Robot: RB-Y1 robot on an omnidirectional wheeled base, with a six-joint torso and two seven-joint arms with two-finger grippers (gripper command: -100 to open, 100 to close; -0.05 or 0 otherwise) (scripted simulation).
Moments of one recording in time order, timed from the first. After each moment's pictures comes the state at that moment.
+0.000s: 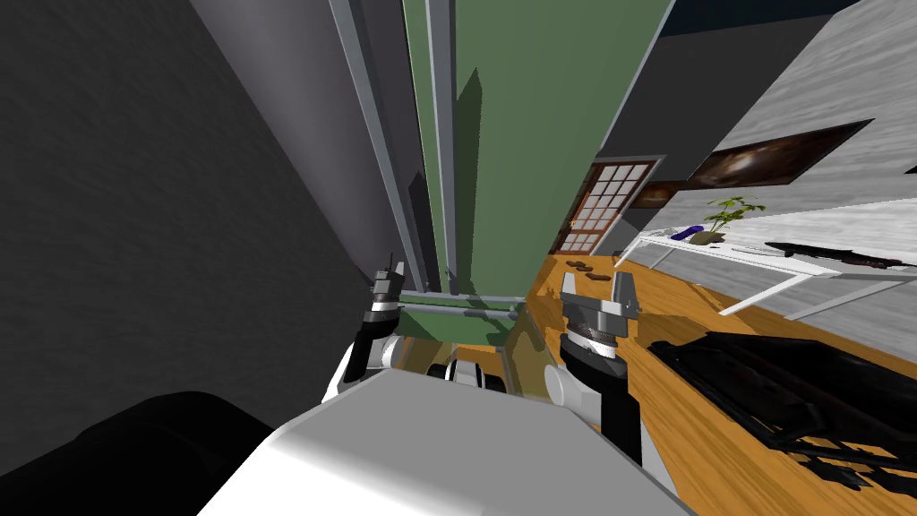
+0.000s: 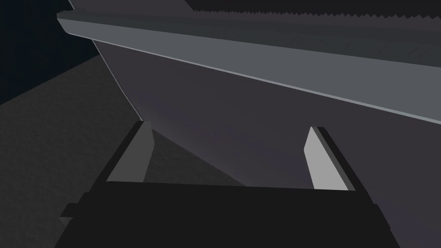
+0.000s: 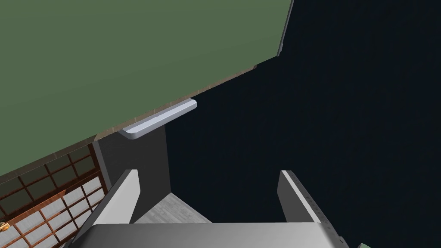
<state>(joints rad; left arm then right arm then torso) 0.45 -0.02 0.00 -2.35 -0.02 -0.36 -0.13 0.47 0.03 -0.03 -2.30 -0.03 -0.59 -0.16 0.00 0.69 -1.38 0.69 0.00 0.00</state>
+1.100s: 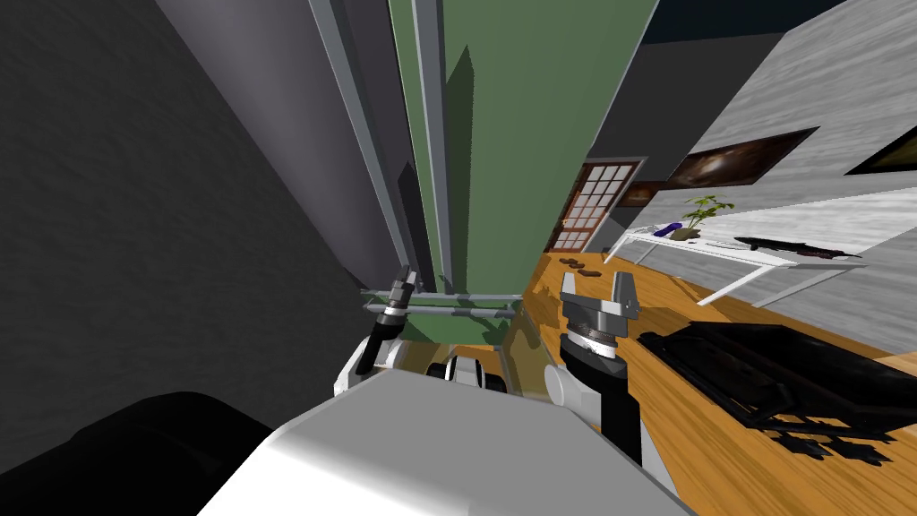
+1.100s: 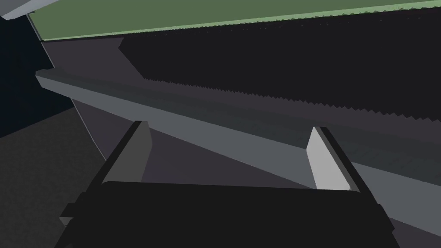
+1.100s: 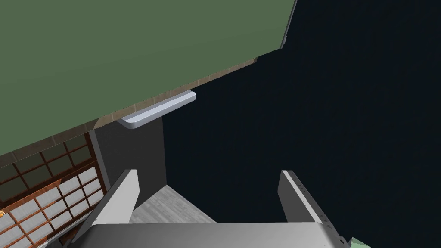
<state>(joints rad) 0.41 0.16 -0.03 -2.12 0.00 -0.50 -0.10 0.47 0.03 -0.03 -2.30 -0.03 -0.59 -0.16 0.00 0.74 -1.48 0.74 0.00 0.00</state>
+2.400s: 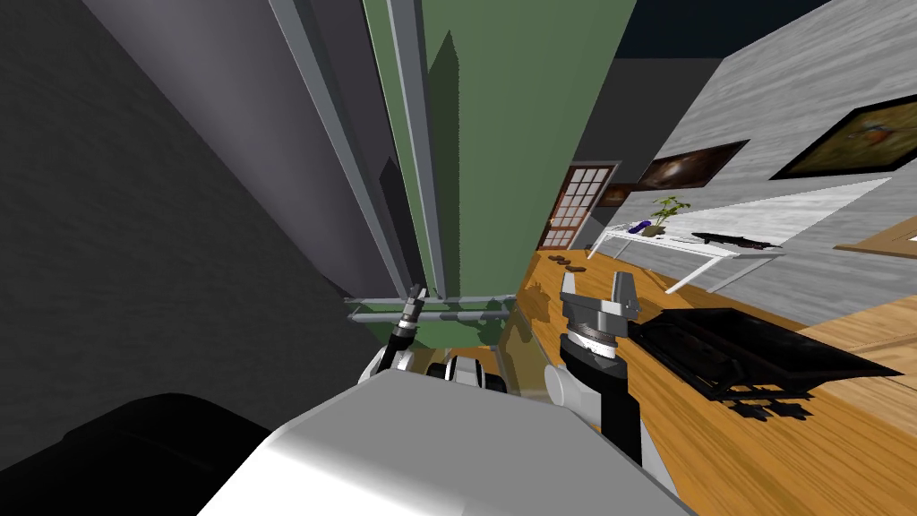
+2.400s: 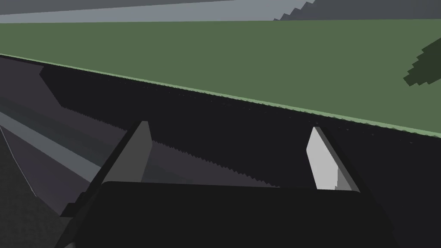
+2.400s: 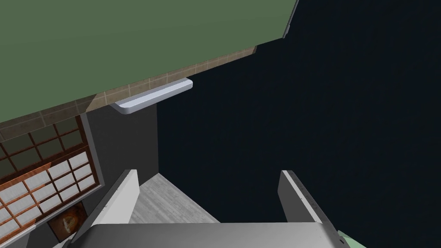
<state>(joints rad) 0.35 0.17 -0.11 -1.70 0.03 -0.75 -0.05 0.47 0.03 -0.03 -2.30 -0.03 -0.59 -0.16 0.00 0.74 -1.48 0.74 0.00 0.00</state>
